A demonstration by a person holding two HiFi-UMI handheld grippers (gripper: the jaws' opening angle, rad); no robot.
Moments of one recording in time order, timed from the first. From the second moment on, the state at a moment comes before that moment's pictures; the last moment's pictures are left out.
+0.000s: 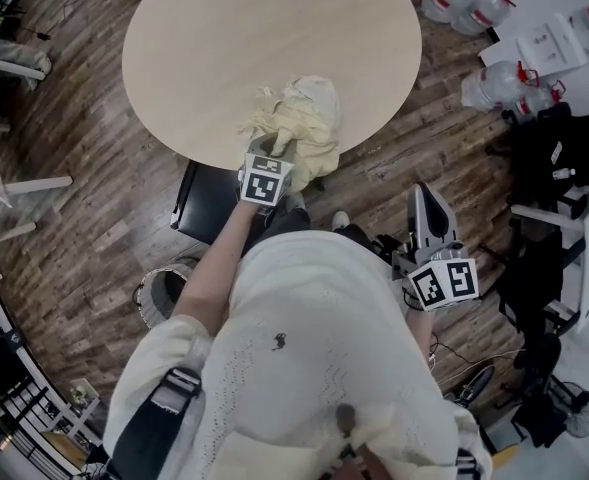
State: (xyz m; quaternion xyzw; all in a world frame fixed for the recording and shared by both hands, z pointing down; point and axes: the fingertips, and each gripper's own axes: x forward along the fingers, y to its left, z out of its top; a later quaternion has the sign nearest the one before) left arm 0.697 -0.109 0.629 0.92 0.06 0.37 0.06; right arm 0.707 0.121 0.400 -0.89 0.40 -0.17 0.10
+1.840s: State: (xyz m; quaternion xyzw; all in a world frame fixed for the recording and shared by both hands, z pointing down) left arm 0.601 0.118 0.423 0.98 -0.02 0.12 0.13; right arm 0.686 0.280 0.391 -0.81 0.56 -0.16 0.09
